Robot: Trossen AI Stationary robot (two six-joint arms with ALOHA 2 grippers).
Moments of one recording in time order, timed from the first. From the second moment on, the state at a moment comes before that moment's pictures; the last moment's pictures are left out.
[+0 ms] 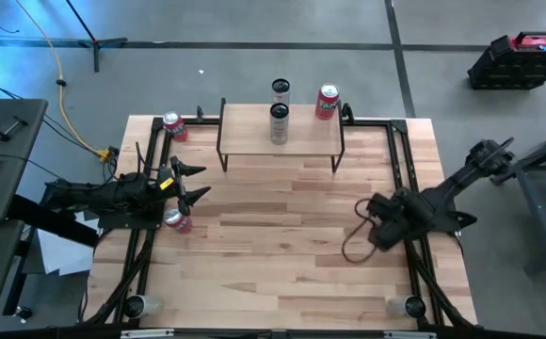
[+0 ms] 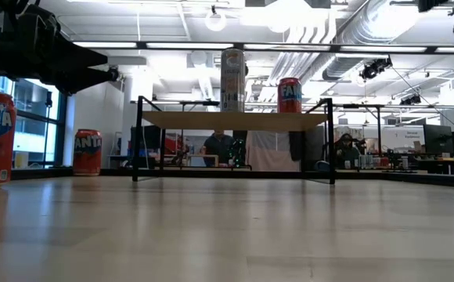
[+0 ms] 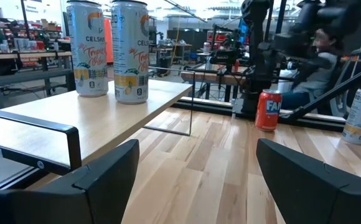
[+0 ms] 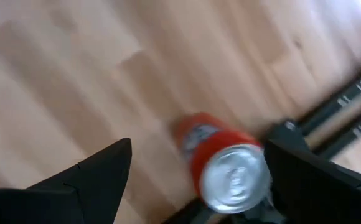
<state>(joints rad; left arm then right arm) -0.06 0.02 0.01 0.06 -0.38 -0.03 0.59 1.21 1.08 -1.52 0.23 1.24</state>
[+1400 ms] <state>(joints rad) -0.06 0.02 0.01 0.06 -0.38 -0.03 0.32 1.00 0.93 -1.43 0.05 1.18</state>
